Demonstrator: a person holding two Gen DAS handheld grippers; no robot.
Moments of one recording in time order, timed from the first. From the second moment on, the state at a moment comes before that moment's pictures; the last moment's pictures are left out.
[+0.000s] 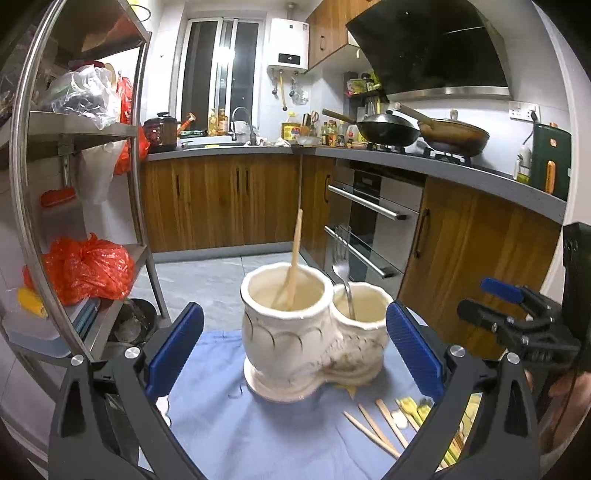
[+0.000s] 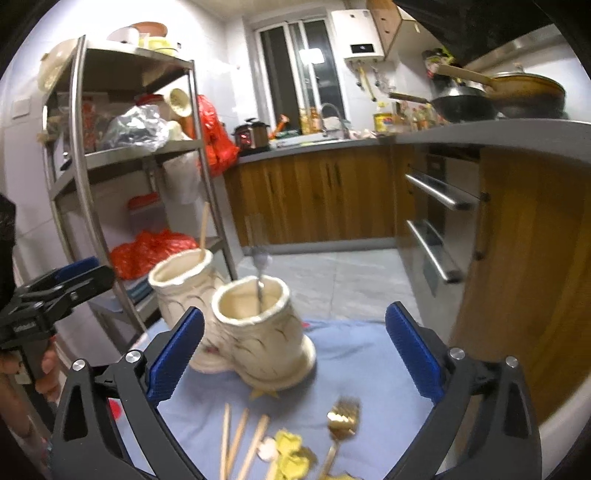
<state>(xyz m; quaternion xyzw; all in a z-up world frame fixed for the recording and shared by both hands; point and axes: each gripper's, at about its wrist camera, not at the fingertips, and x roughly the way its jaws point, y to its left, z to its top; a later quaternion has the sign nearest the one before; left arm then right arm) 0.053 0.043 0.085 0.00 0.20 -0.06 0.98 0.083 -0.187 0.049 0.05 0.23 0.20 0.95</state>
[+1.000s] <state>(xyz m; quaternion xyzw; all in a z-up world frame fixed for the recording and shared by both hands) 0.028 0.022 -0.024 0.02 0.35 -0.11 0.93 0.084 -0.208 -0.052 0.02 0.41 0.16 0.90</state>
